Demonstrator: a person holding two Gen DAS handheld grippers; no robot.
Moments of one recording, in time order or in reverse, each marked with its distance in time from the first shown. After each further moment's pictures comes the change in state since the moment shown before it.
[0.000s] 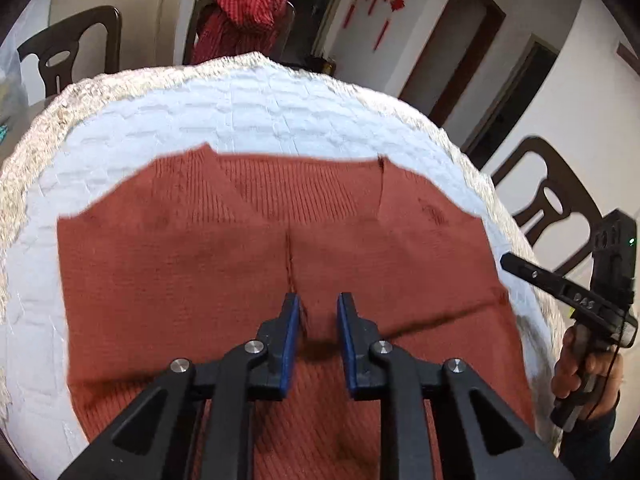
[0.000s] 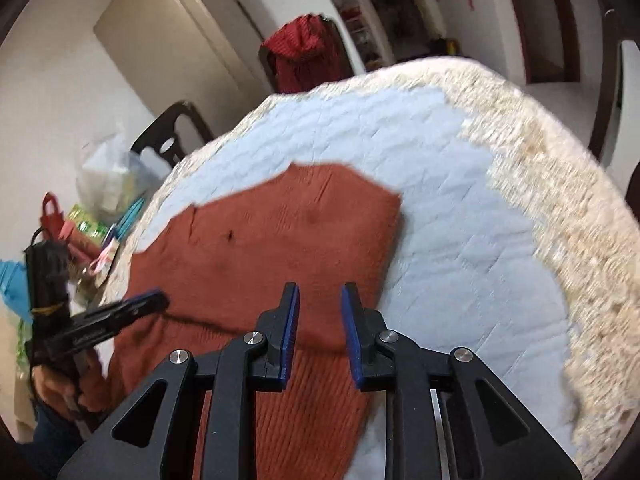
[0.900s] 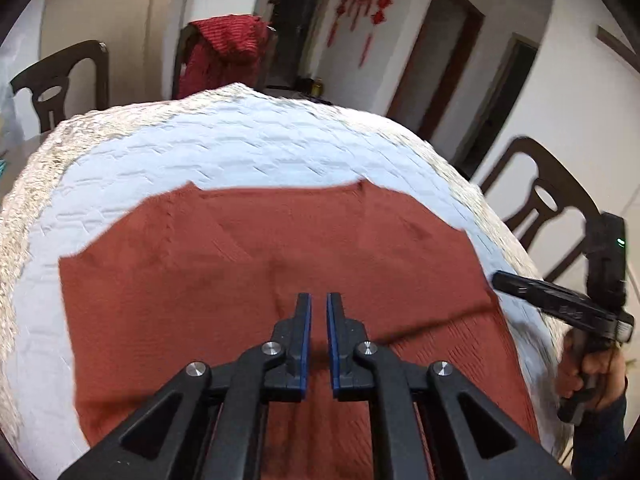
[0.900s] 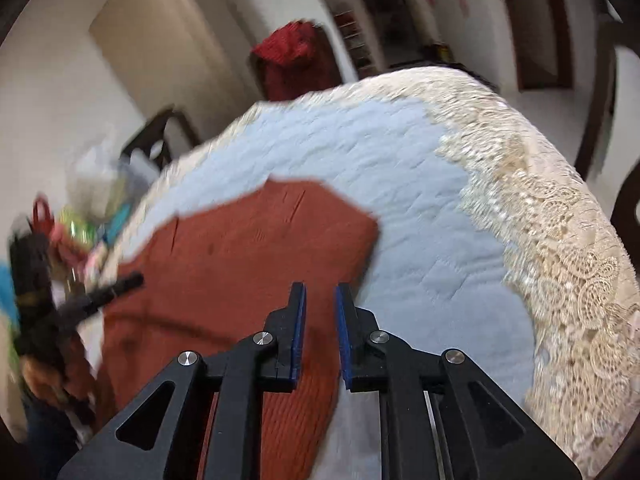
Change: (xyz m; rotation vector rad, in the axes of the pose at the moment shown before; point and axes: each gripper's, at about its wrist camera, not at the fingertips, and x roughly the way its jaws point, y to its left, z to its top) left arm -0.011 -0.020 -0.008 0.094 -0.060 -0.012; right arm -0.001 -0.008 0.002 -0.048 0.021 -0.026
